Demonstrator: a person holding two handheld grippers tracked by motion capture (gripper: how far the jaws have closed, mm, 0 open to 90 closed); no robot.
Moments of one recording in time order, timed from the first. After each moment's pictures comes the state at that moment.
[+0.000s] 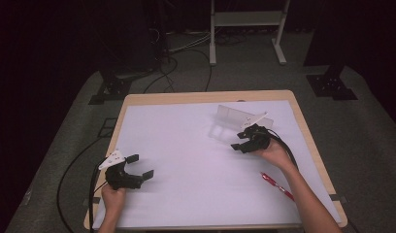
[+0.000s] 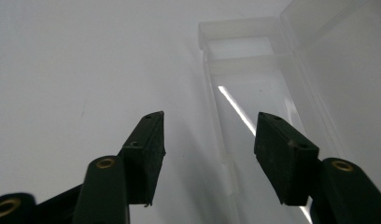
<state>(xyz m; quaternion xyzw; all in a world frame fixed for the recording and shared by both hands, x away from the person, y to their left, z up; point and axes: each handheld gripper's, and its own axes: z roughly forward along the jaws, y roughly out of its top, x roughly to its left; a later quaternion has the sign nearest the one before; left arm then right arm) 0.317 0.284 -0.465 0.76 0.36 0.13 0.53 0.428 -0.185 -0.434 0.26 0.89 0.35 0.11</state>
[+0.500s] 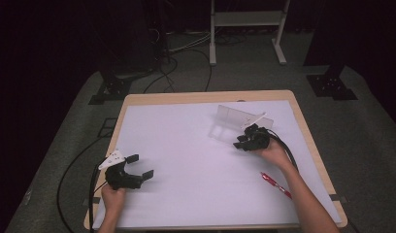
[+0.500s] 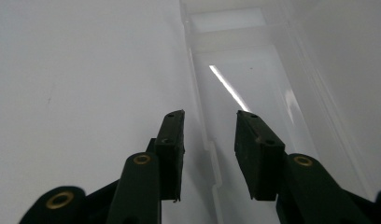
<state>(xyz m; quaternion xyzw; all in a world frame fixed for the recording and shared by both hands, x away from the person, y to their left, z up) 0.317 0.284 -0.465 0.76 0.36 0.13 0.53 0.440 -0.189 -0.451 0.28 0.89 0.33 0.10</state>
